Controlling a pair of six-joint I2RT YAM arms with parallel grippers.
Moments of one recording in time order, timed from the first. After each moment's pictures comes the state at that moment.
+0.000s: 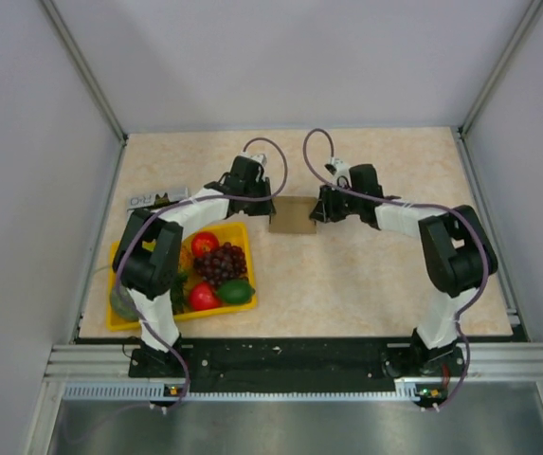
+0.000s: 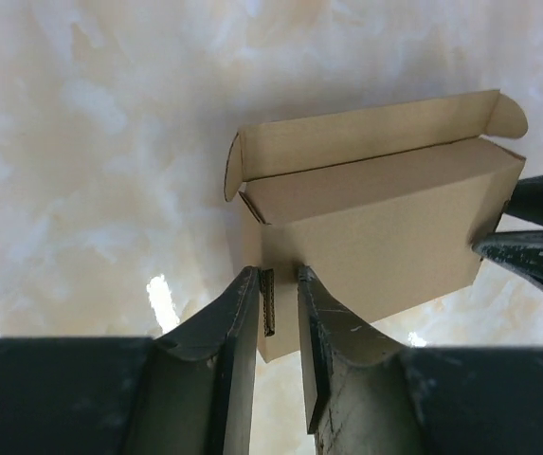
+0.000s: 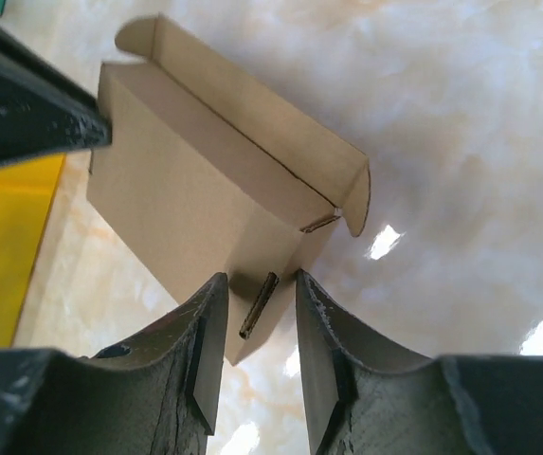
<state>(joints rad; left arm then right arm) -0.46 1.93 1.33 -0.25 0.18 -0.49 0.34 1.88 1.10 0.08 -0.53 0.21</state>
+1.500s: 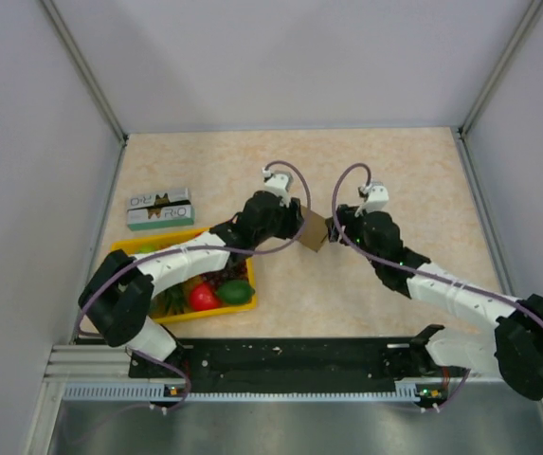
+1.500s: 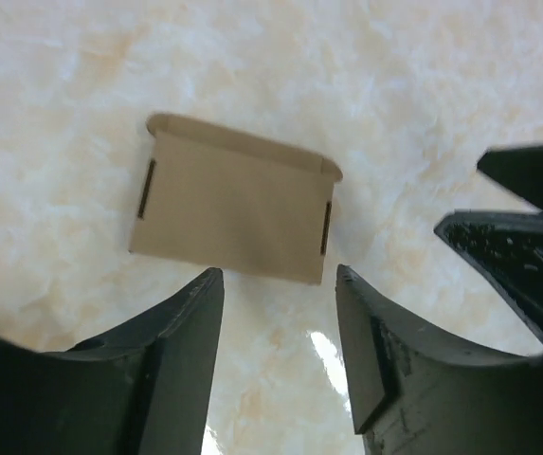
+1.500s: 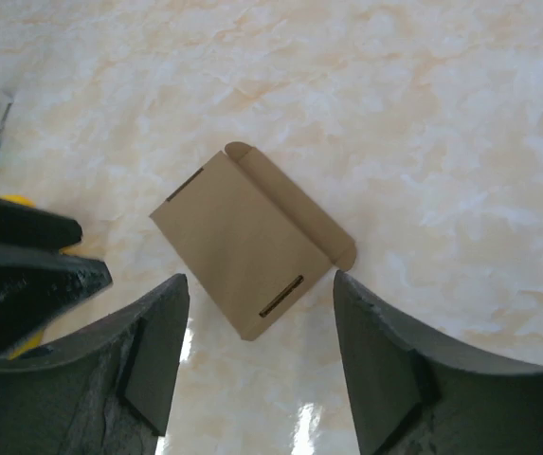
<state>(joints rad) -0.81 1.54 0.91 0.16 -0.14 -0.39 0.67 1.14 0.50 0.34 0.33 0.30</state>
